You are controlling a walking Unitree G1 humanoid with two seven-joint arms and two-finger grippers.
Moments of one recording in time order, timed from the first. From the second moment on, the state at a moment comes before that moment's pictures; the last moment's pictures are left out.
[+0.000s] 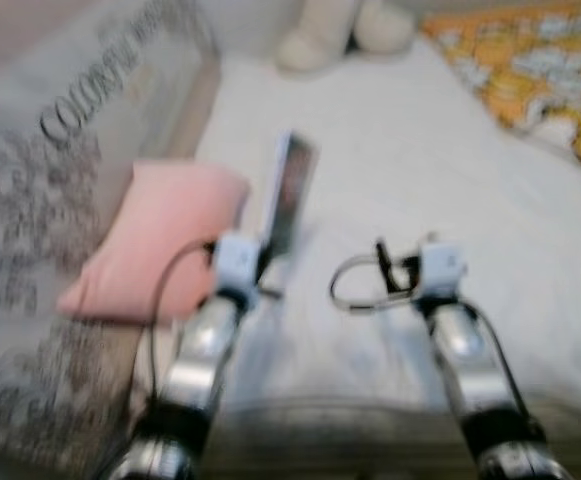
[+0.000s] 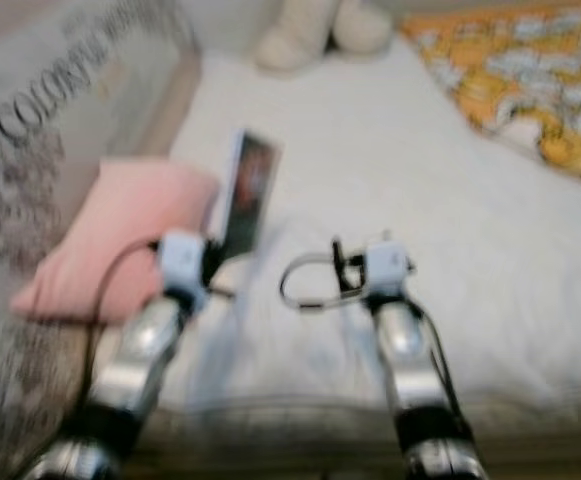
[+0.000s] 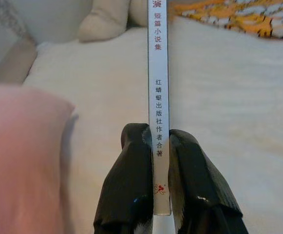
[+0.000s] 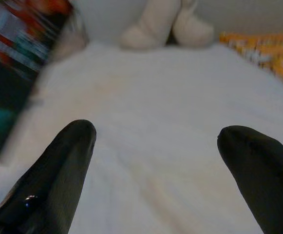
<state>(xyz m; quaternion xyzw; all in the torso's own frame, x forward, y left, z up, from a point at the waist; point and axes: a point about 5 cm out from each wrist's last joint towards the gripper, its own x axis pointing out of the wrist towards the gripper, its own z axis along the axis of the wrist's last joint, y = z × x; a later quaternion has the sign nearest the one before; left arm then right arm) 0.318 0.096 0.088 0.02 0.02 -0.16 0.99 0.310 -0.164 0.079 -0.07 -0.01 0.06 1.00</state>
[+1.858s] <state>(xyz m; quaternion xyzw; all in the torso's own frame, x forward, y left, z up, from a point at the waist) 0.358 0.149 0.063 0.05 0.24 -0.09 0.97 0.207 -0.203 0.087 -0.11 0.07 0.07 0.99</state>
